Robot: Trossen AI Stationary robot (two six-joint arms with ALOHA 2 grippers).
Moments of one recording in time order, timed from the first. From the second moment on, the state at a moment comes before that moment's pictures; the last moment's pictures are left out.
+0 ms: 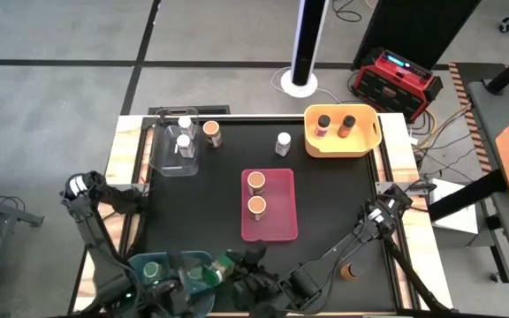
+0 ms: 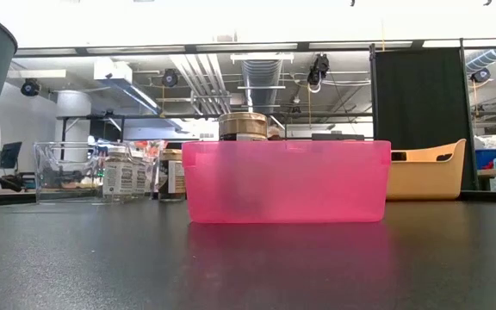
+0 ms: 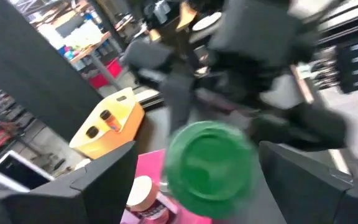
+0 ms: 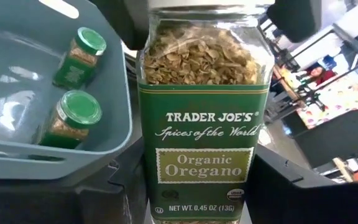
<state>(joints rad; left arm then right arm) -1.03 1.73 1.58 -0.76 -1.25 -0.43 0.64 2.34 2.23 -0.52 1.03 -0.16</state>
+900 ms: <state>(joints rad) -1.00 1.73 1.58 -0.77 -1.16 -0.43 0.64 2.34 2.23 -0.53 1.01 -0.15</state>
